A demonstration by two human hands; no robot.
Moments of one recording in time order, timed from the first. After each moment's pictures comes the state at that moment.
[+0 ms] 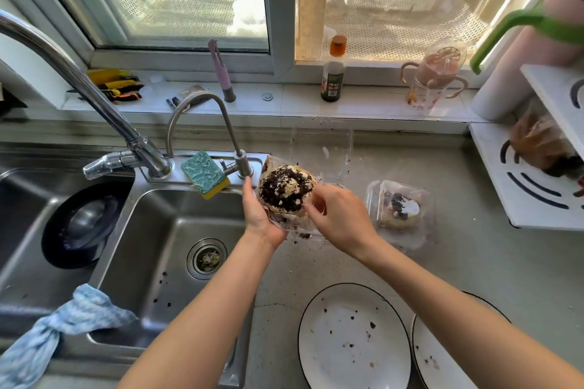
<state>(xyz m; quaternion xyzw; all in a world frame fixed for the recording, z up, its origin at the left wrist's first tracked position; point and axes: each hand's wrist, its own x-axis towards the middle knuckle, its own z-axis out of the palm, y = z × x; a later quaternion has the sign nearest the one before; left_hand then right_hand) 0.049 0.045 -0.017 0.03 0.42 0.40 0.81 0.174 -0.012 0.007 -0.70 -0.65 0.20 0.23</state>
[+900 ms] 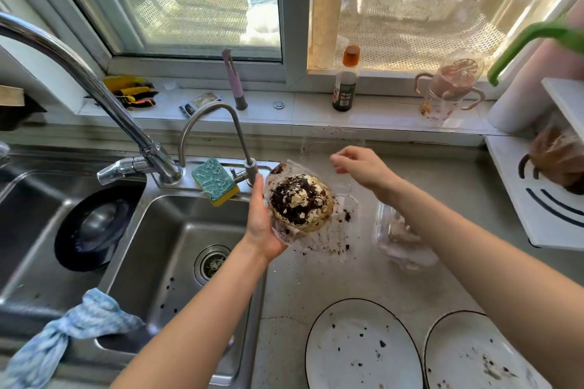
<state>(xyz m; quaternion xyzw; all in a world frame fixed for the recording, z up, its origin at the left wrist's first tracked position) 0.034 0.051 -0.010 0.10 0.36 0.33 0.87 0.229 0.077 0.017 -0.68 -0.50 0.45 0.29</state>
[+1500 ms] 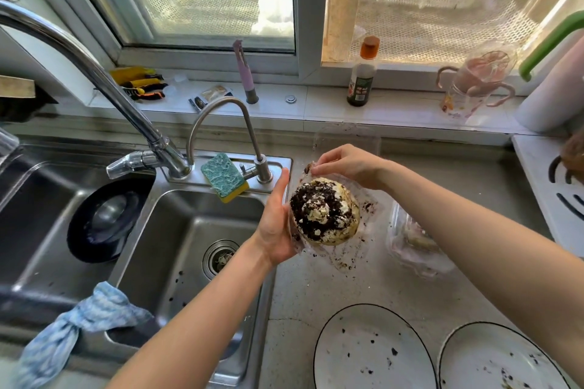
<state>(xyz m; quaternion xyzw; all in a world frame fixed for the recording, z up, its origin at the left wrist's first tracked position) 0.032 0.053 -0.008 0.17 0.39 0.26 0.87 0.212 0.115 0.006 -0.57 -0.55 0.58 0.19</state>
